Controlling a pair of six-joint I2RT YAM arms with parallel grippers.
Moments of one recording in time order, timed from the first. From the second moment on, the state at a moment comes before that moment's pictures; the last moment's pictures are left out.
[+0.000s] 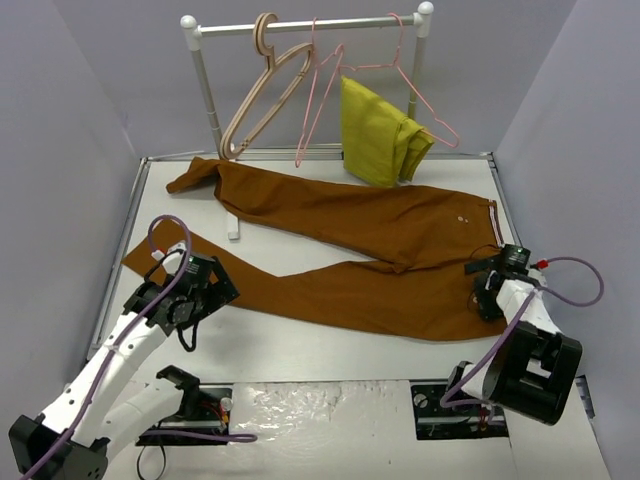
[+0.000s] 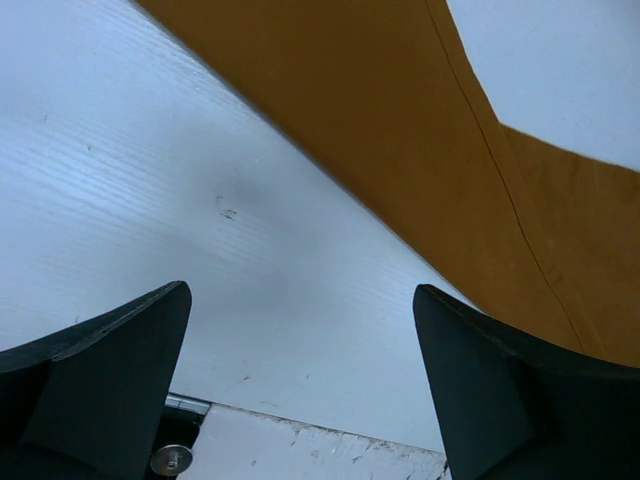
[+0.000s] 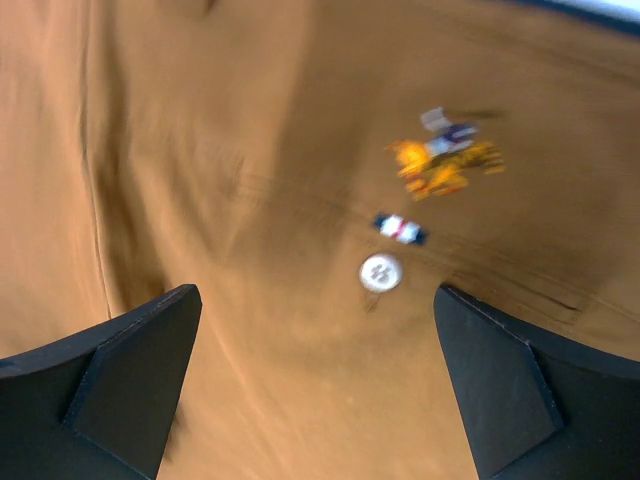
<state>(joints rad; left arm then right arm) -0.42 0.86 0.80 -0.96 -0.25 -0.93 -0.37 1.25 0.56 -0.37 0.07 0.95</state>
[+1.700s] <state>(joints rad) 0.16 2.20 1.75 -0.87 -0.32 -0.85 -0.04 0.87 0.67 -0.48 -0.16 0.46</state>
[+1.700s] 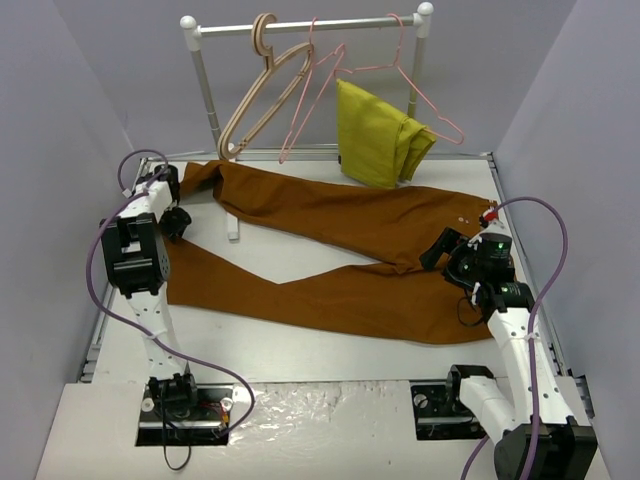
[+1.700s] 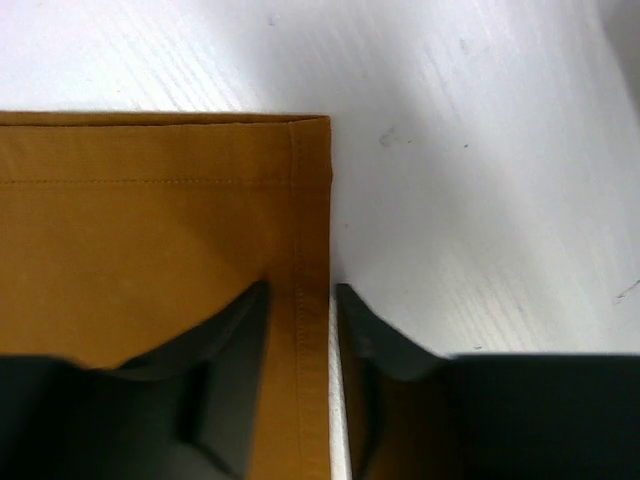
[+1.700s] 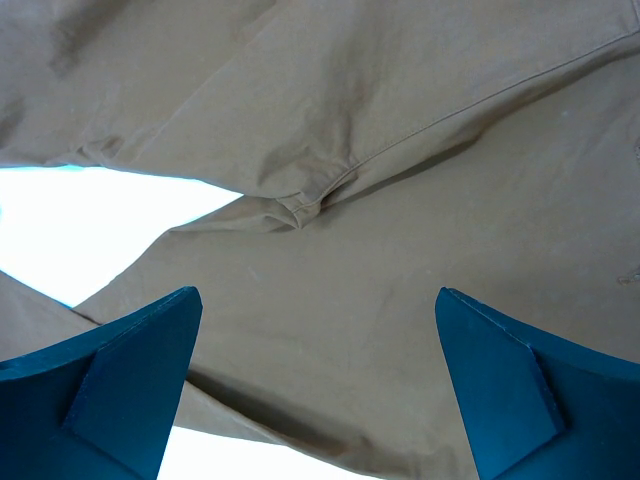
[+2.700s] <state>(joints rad) 0.17 1.49 1.61 -0.82 -0.24 -0.75 -0.03 0.86 0.67 -0.48 -0.17 0.47</state>
